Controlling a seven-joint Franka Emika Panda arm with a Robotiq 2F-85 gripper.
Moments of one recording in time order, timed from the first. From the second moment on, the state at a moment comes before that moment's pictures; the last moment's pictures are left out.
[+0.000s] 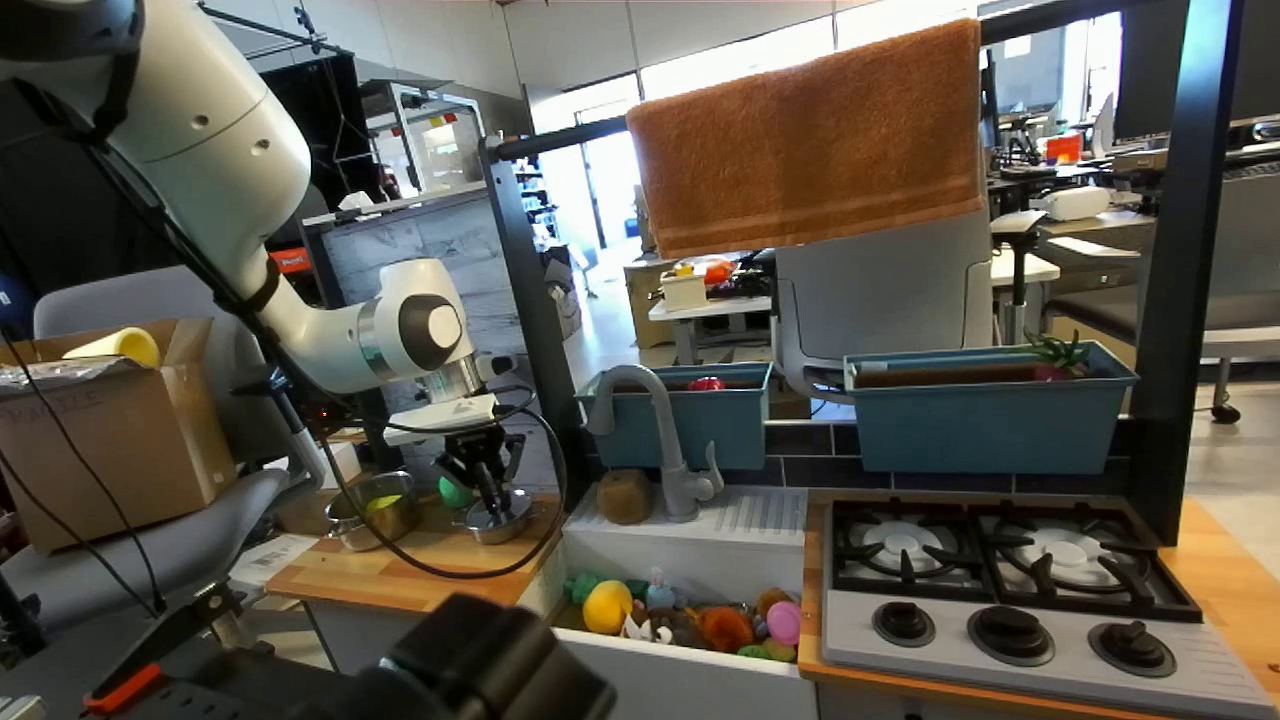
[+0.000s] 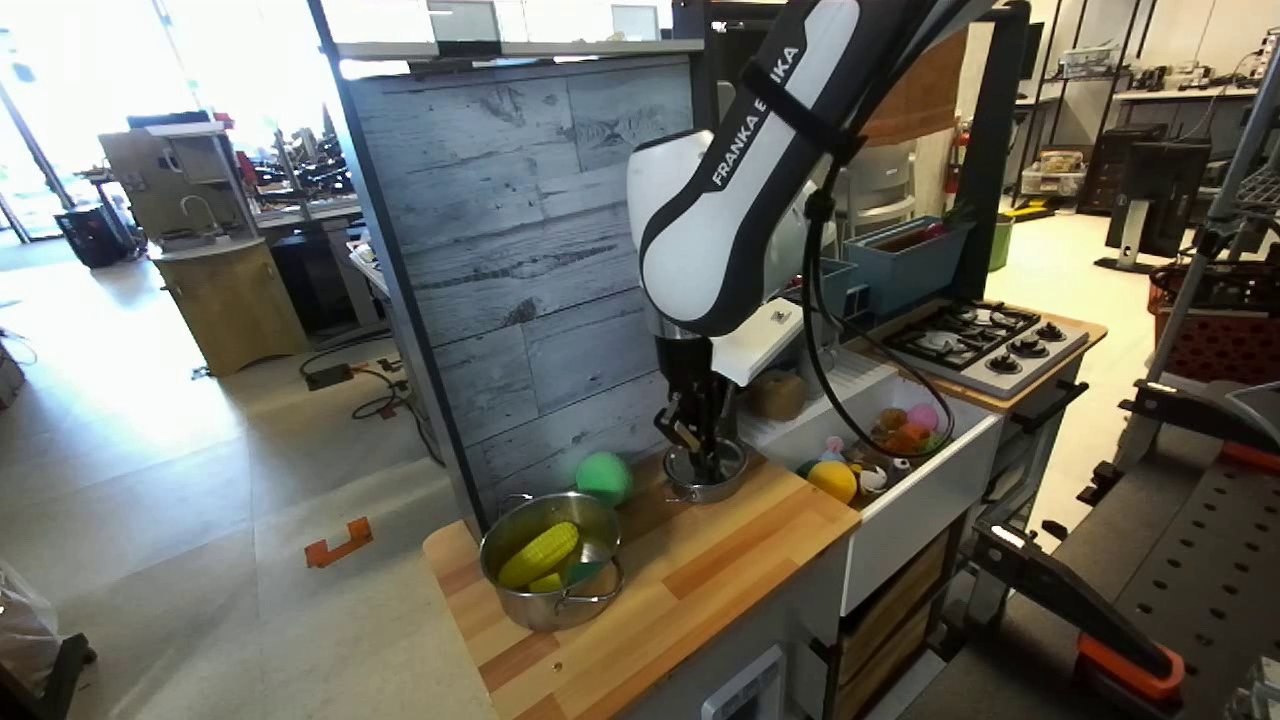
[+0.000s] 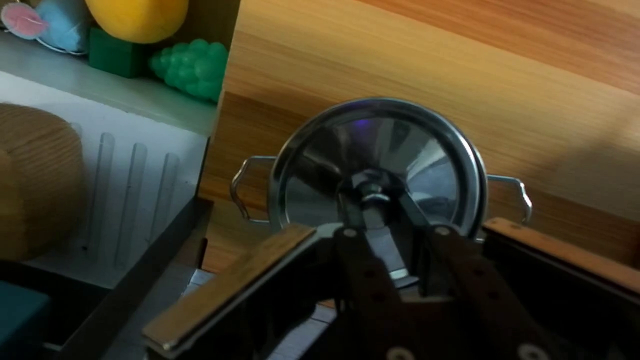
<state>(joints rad) 0.17 1.08 0.03 -1.48 -0.20 2.55 -0.04</state>
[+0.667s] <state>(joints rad) 0.16 1.08 0.05 -1.48 -0.20 2.55 -0.05</state>
